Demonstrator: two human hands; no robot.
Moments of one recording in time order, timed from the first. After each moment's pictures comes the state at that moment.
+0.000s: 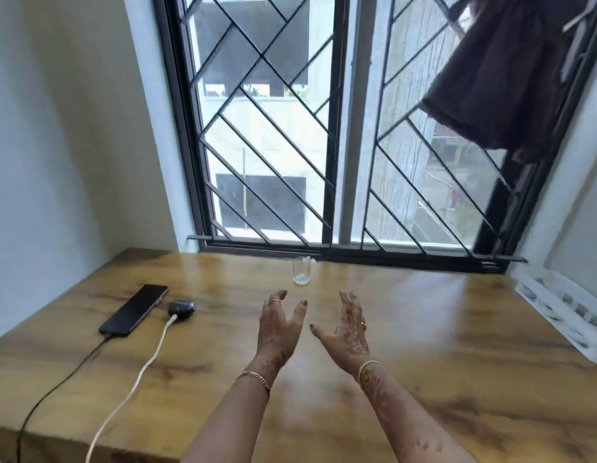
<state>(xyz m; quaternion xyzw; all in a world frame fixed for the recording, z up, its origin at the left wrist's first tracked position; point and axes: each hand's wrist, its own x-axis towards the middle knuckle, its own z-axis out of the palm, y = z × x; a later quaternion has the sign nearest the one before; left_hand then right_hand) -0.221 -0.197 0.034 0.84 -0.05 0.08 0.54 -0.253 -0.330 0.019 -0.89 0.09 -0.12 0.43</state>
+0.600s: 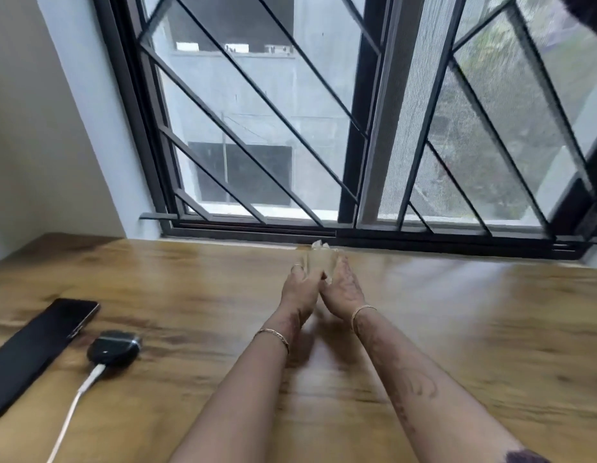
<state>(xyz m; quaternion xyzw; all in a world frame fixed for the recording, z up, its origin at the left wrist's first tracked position) 0.035 -0.237 -0.040 0.76 -0.02 -0.06 0.65 0.025 -0.328 -0.042 -0.90 0.08 -0.13 0.40</state>
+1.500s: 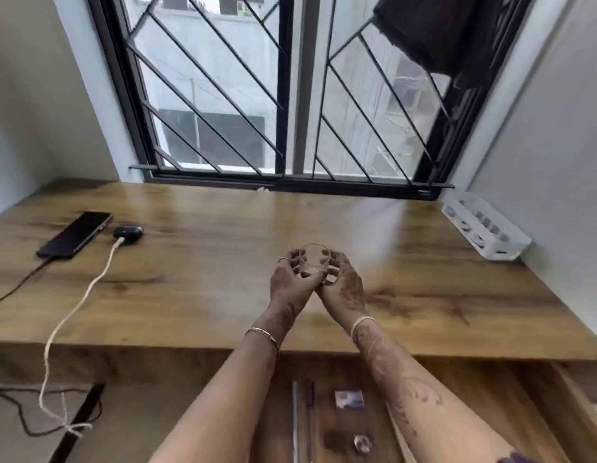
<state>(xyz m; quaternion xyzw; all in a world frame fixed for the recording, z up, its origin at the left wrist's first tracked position) -0.307 -0.274 0.016 0.73 -0.05 -0.05 0.68 -0.340 -0.373 0.007 -0.83 0.12 -0.23 0.50</state>
